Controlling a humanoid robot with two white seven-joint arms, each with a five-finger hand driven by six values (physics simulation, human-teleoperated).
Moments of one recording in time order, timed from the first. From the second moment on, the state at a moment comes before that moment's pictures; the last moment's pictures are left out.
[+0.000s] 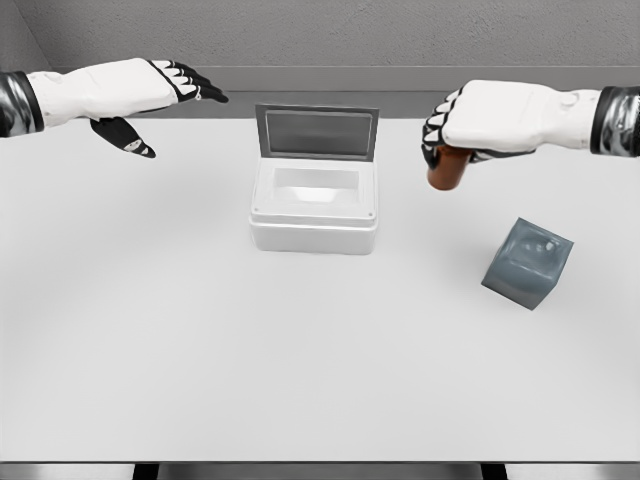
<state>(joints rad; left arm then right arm) -0.98 0.77 -0.78 -1.25 -0.28 -0.61 -0.49 -0.91 -0.83 0.69 -1.58 0.41 -0.61 0.61</state>
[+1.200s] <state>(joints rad) -0.99 0.76 -0.78 -1.22 -0.29 -0.61 -0.49 -0.99 -0.59 0.72 -1.49 0.49 -0.61 0.61</state>
